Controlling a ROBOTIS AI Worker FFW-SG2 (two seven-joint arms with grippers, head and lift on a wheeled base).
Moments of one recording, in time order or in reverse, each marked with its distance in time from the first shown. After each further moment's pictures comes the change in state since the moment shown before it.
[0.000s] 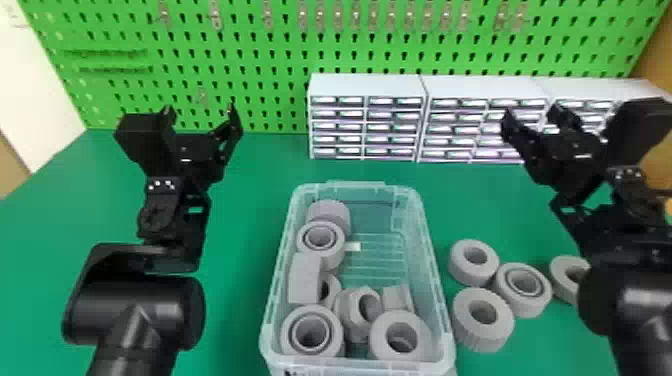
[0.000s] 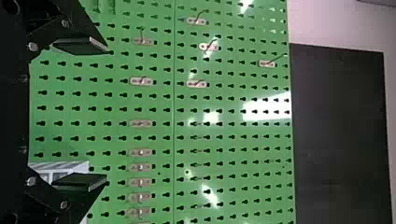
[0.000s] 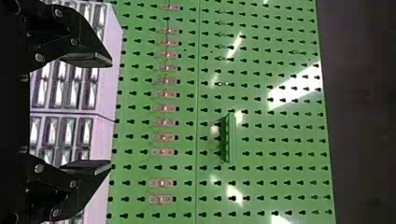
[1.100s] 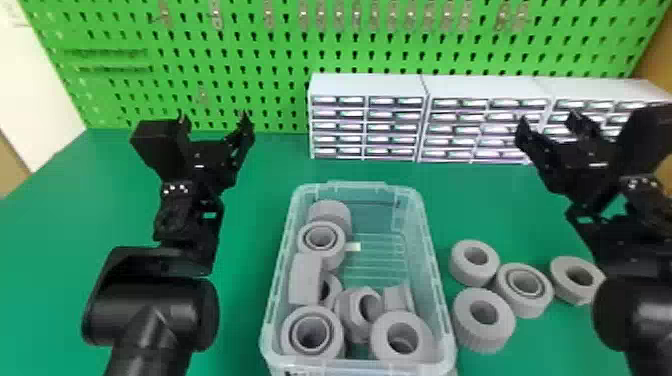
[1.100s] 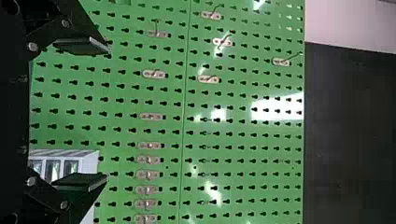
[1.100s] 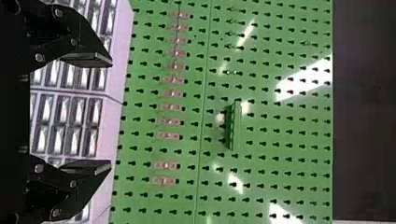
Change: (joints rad) left arm -0.005 -0.032 -0.013 0.051 0.021 -0.003 -0.002; right arm 0.055 -0.015 -0.022 -0.054 0.047 0.028 -0.045
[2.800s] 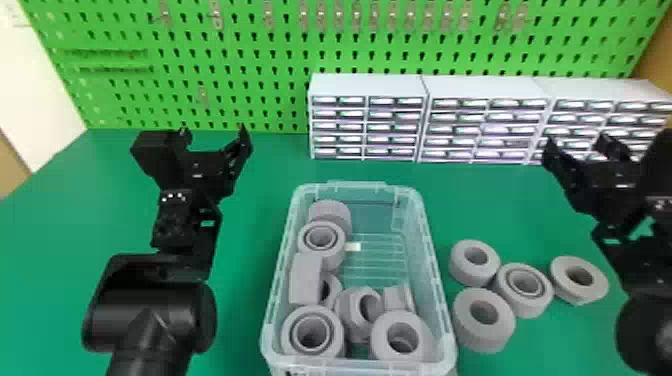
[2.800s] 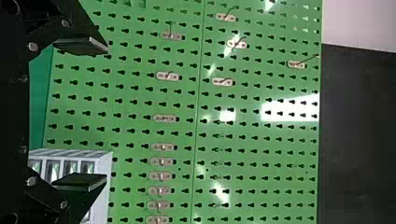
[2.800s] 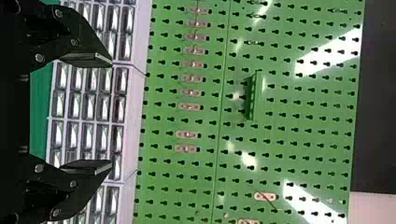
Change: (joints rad) left arm -0.003 -0.010 0.027 0.040 0.011 0.000 -0.042; right arm 0.050 0.010 -0.072 -0.028 0.027 0.034 -0.009
